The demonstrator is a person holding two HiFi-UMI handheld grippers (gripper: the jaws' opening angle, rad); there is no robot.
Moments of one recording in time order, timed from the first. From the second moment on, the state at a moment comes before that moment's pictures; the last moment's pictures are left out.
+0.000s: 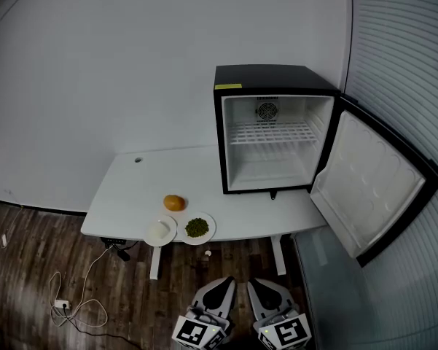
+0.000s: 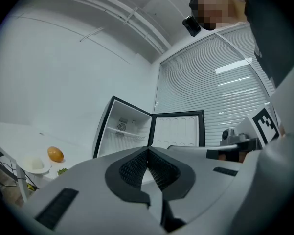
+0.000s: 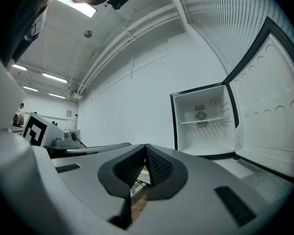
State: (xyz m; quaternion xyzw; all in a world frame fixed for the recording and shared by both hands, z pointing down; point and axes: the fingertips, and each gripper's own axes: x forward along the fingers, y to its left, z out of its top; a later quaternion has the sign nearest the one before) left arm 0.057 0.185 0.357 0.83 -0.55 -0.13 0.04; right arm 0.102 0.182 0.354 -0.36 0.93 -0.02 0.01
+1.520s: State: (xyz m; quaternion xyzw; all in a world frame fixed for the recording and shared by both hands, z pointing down) left arm -0.059 0.166 0.366 0.82 -0.56 -0.12 0.02; right arm -0.028 0.167 0.359 -0.34 0.94 -0.02 0.01
